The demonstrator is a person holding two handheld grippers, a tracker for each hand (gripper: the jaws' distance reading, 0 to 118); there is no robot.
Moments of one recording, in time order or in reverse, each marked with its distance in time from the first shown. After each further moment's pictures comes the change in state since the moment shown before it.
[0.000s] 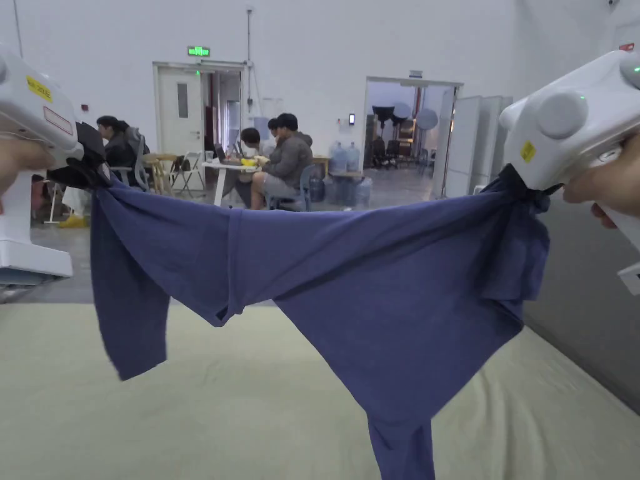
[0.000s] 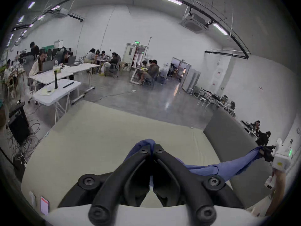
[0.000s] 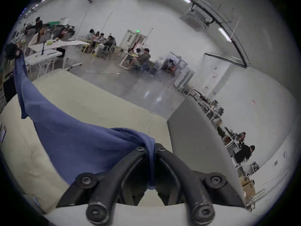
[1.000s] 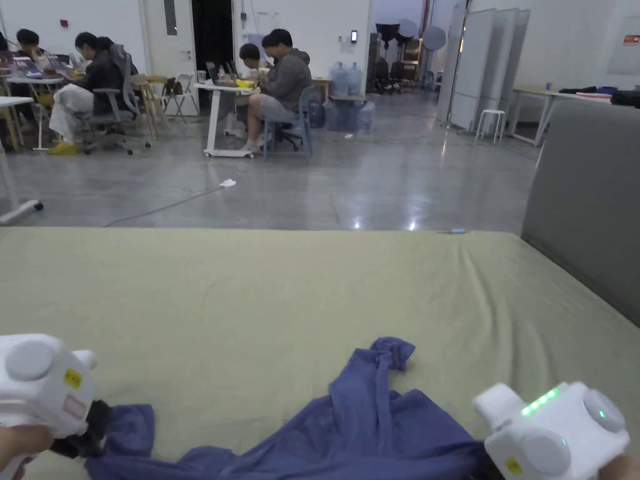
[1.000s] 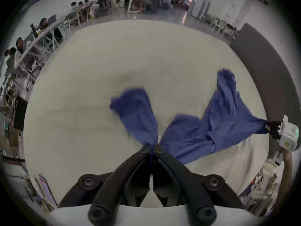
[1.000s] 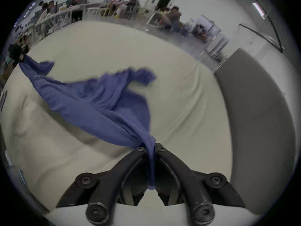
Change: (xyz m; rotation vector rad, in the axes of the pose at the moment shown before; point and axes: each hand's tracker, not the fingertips) left arm -0.107 -0.367 -0.133 -0.759 0.123 -0.171; right arm -0.214 -0.372 -0.142 -0.404 0.413 0.136
